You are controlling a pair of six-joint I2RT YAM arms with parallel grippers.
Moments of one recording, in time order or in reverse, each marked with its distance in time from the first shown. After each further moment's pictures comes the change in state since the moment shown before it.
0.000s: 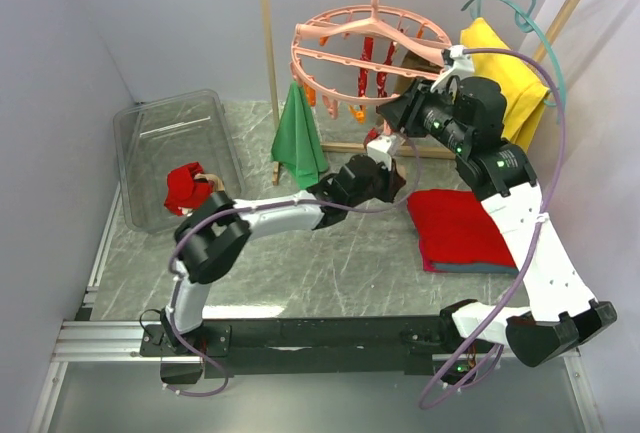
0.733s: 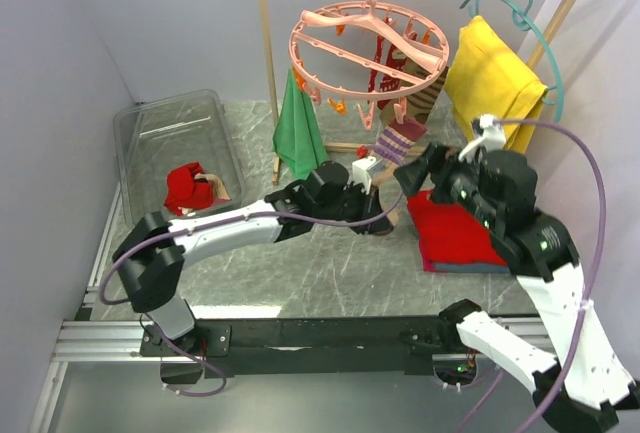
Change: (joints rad) left arm -0.010 -0.369 -0.225 -0.280 0.462 -0.139; right arm 0.080 -0.357 -0.206 -0.297 0.194 0.071
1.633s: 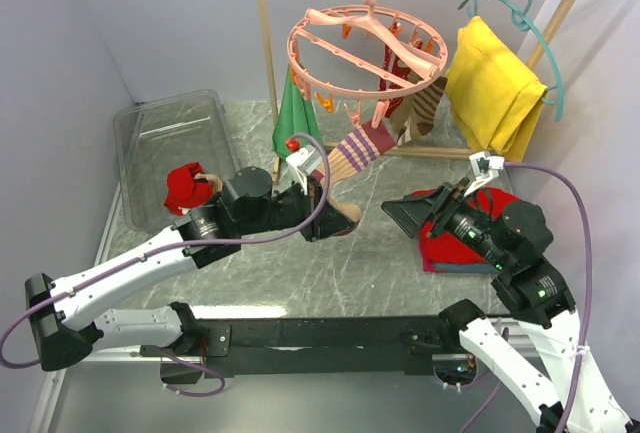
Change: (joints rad) left arm -0.002 -0.541 -0.141 -0.203 -0.075 -0.059; right arm 0.008 -0.322 -0.366 0.323 -0.342 0.188
